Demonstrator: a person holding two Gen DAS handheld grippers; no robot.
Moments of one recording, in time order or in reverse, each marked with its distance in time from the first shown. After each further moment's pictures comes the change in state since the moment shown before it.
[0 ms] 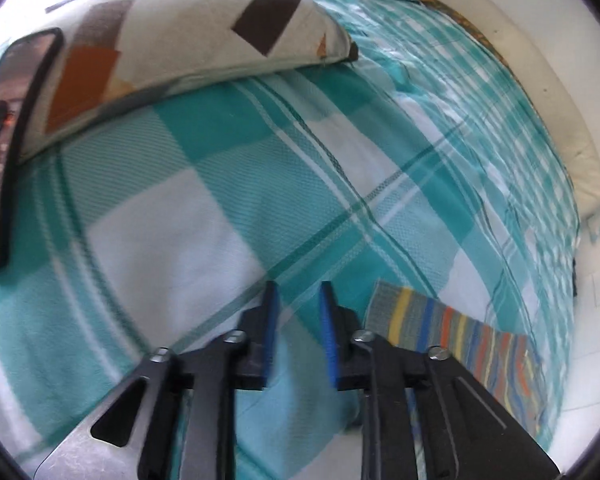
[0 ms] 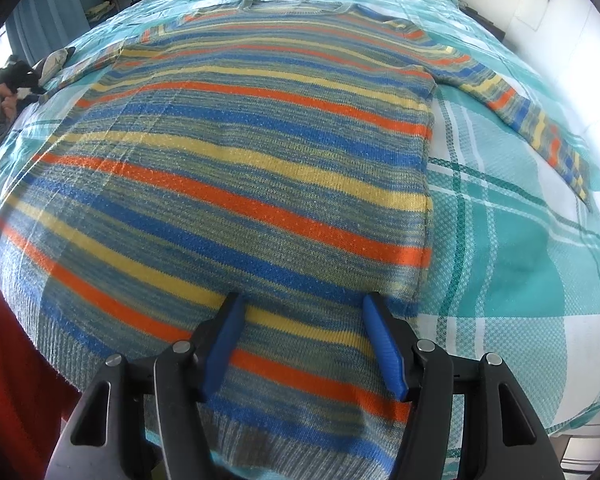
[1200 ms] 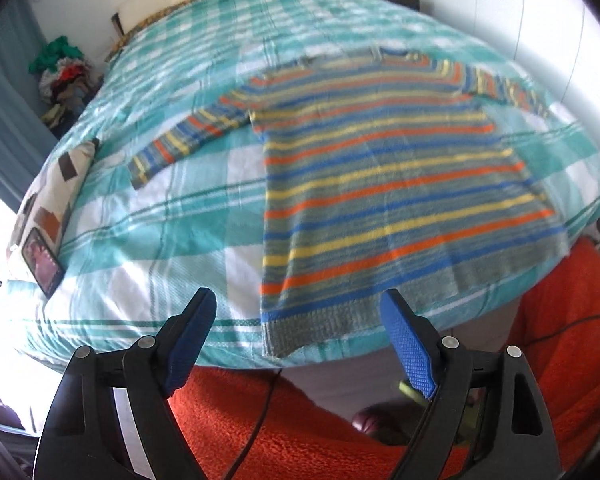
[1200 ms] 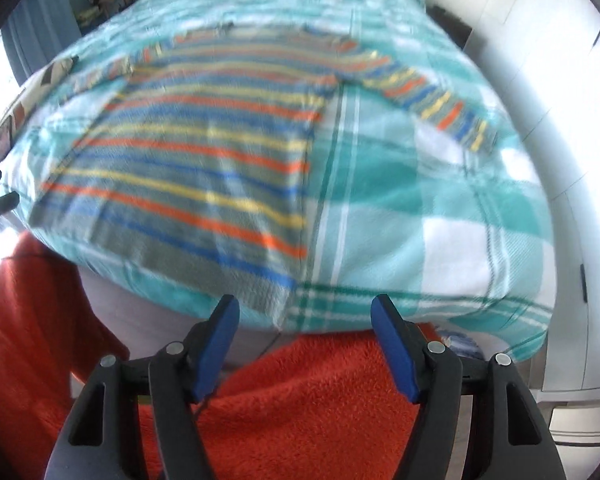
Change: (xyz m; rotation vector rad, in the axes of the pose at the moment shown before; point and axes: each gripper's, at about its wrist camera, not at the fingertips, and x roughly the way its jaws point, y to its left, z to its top) left arm -0.221 -0.107 -0.363 1.111 -0.008 -0.015; right arm -0.149 -0.037 -0.056 0.020 -0.013 -0.067
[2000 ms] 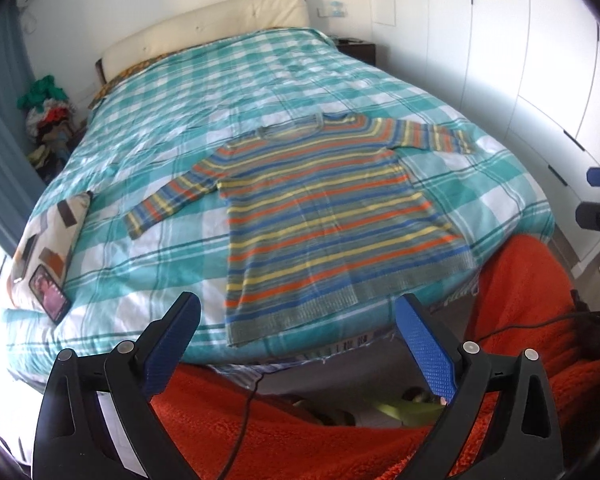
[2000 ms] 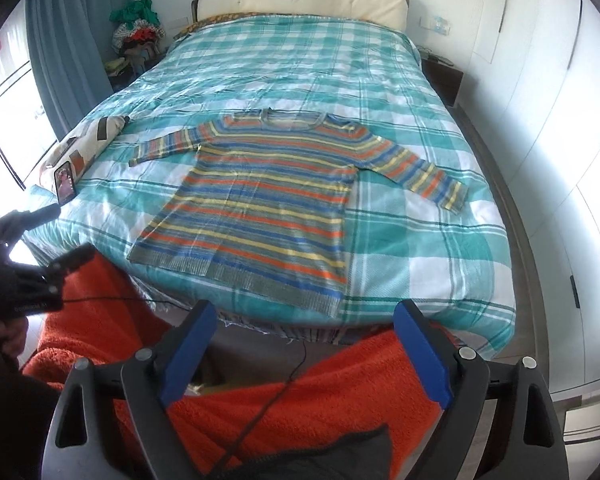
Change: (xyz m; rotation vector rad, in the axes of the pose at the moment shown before) left arm -0.107 -0.034 0.000 0.056 -0.145 -0.108; right arm -0.164 0.038 -0.010 0.048 -0.161 0.067
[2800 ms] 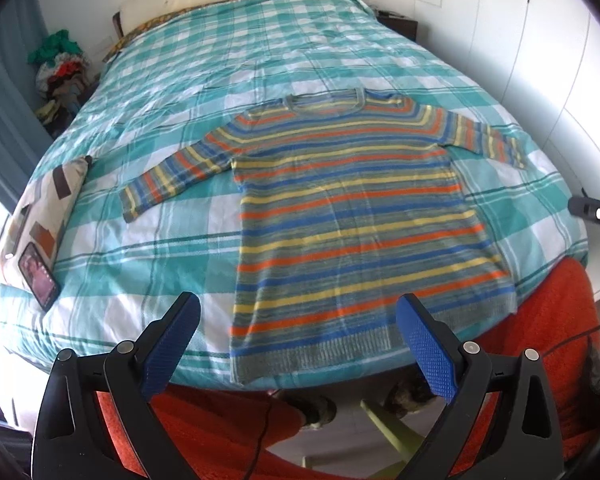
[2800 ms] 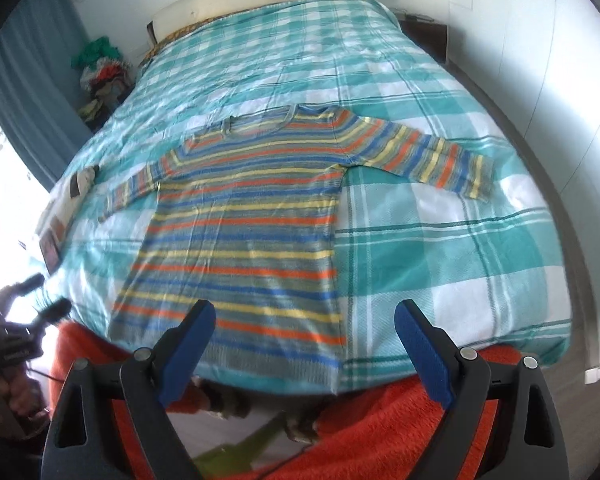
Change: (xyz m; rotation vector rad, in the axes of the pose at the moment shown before) left arm 0.081 0.026 0.049 -0.123 0.140 0.054; right arm 0.131 -0.089 0.065 0.256 0.013 0.157
